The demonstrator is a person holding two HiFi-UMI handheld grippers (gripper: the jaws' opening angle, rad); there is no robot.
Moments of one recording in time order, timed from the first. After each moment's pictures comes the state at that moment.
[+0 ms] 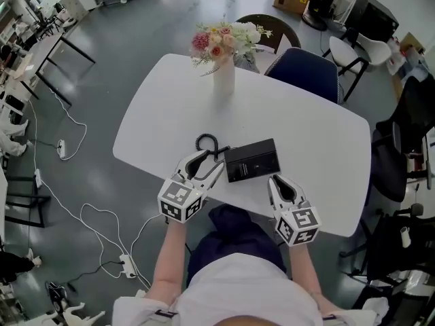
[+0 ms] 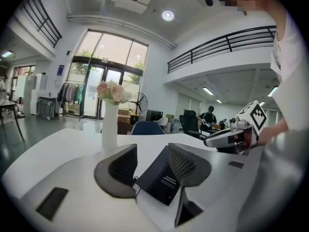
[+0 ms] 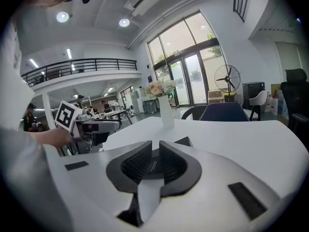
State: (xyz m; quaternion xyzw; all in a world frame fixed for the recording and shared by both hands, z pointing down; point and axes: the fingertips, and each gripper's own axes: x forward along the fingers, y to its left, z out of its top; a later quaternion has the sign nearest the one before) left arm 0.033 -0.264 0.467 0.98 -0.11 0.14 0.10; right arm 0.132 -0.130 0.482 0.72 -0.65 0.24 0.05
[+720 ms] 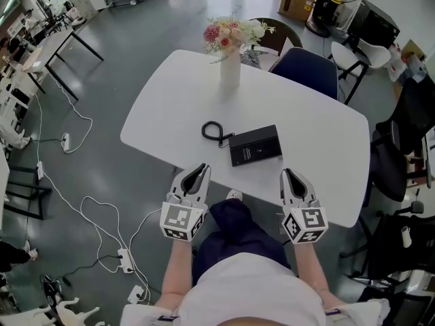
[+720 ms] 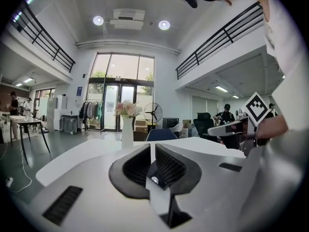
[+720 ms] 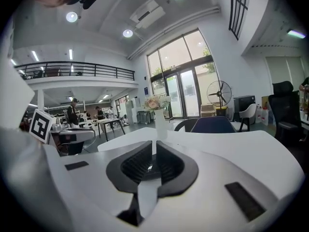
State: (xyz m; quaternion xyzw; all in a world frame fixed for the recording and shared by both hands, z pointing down) left arm -0.051 -0.203 0.435 0.97 -0.23 0.10 0.04; right arm 0.127 -0.078 0.446 0.76 -0.62 0.17 0.03
